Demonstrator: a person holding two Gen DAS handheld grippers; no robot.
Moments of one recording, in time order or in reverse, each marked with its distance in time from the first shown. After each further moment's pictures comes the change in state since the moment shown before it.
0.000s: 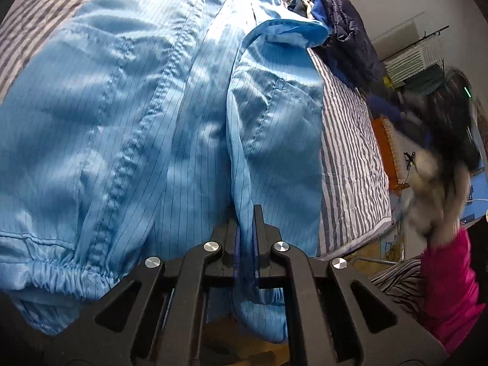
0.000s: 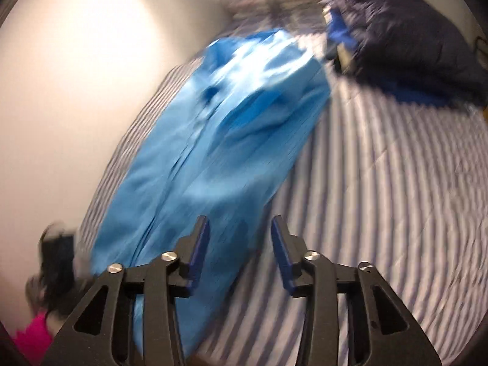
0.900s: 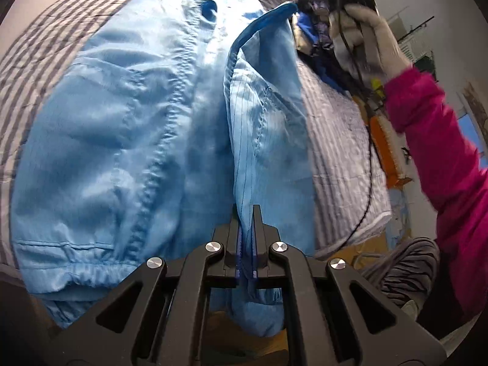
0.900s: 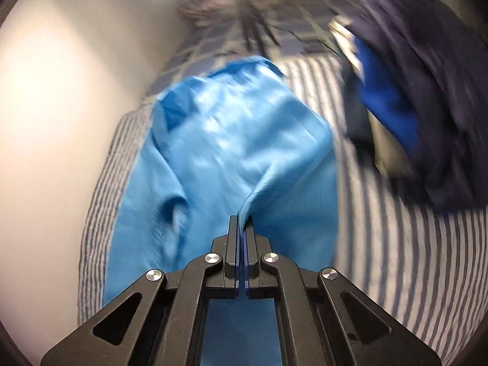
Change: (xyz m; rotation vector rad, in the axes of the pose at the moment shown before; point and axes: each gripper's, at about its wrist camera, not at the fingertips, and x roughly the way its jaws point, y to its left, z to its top) left arm -0.030 0.006 -0.002 0.075 -0.050 0.024; right arm 0.127 0.017 0.192 0.067 0.032 -0.100
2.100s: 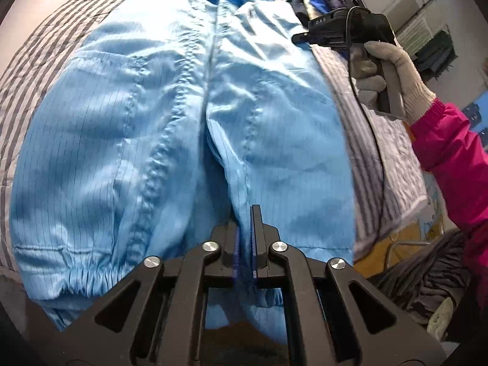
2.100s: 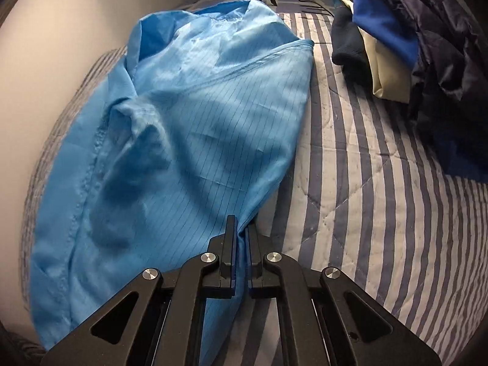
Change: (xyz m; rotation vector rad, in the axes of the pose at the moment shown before) left arm 0.018 -0.005 -0.008 0.083 0.031 0.122; right arm 0.019 -0.043 -0.106 -0.095 0.094 -0.095
